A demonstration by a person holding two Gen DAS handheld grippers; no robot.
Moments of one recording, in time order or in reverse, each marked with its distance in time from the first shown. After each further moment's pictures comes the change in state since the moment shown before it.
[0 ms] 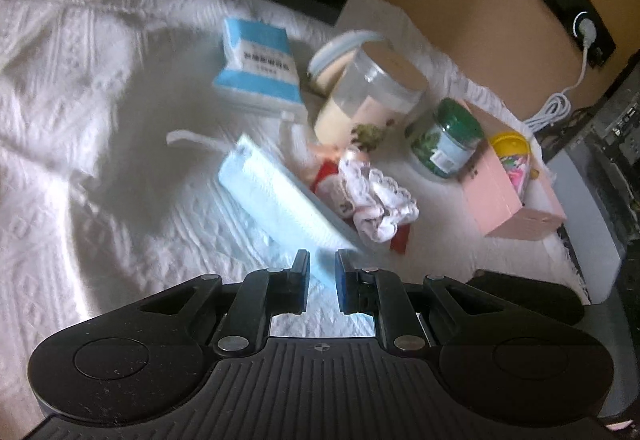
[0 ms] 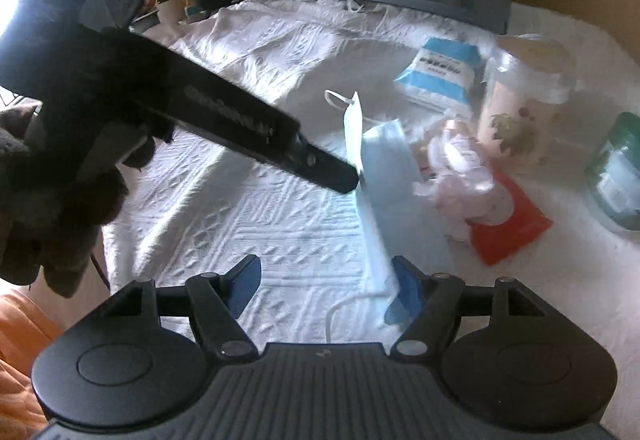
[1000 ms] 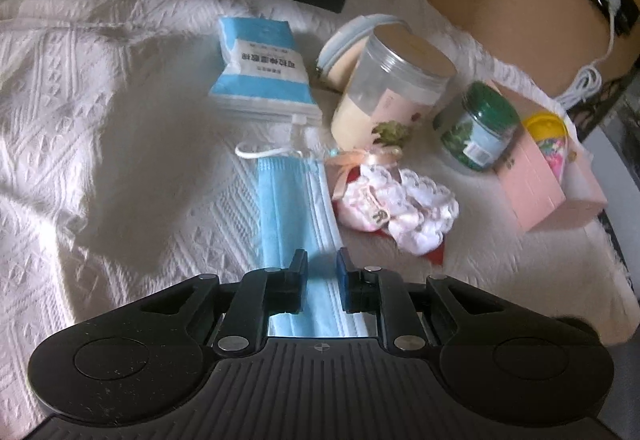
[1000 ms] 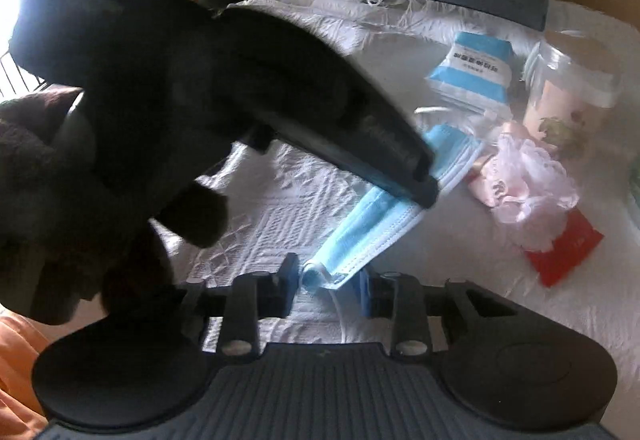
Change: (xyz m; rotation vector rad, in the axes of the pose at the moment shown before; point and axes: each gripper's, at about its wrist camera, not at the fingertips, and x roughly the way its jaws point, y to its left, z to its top) left arm 0.029 -0.010 0.014 0.080 0.031 0.112; right arm 0.029 0.017 0.009 0.022 0.009 0.037
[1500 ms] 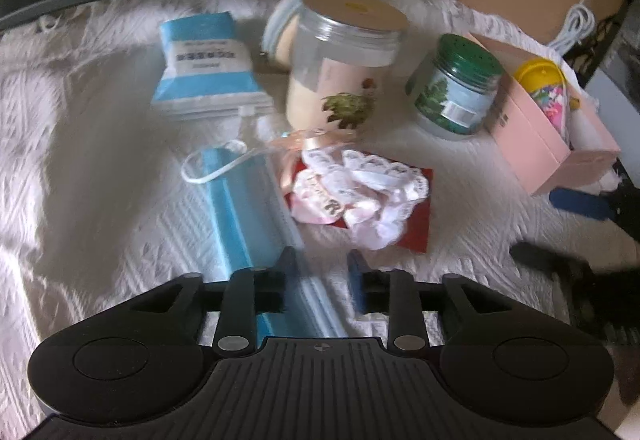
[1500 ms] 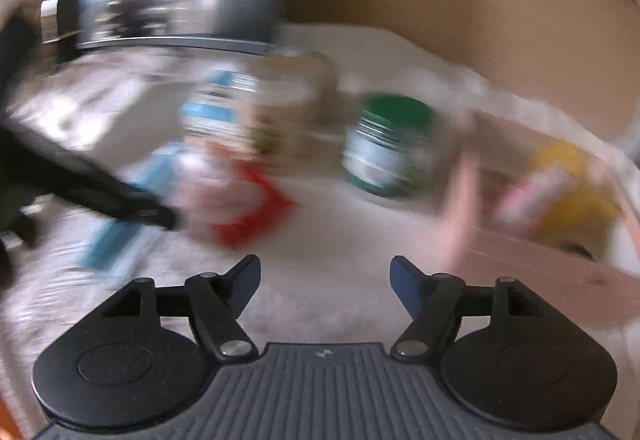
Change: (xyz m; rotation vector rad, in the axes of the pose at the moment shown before) left arm 0.024 -0.047 -0.003 0.157 0.042 0.061; right arm -0.088 -0.100 -0.047 0.178 -0.129 -0.477
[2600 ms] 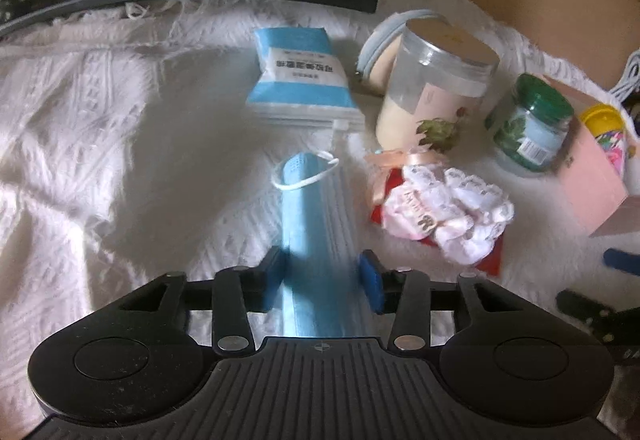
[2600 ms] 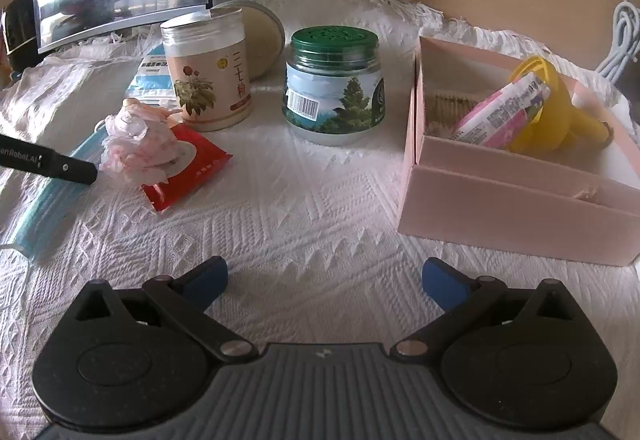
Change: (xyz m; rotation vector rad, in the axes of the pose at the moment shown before) left arm -0.008 0.033 -0.011 -0.148 -0.093 0.141; right arm 0.033 -0.023 -0.026 0.092 0.056 -0.016
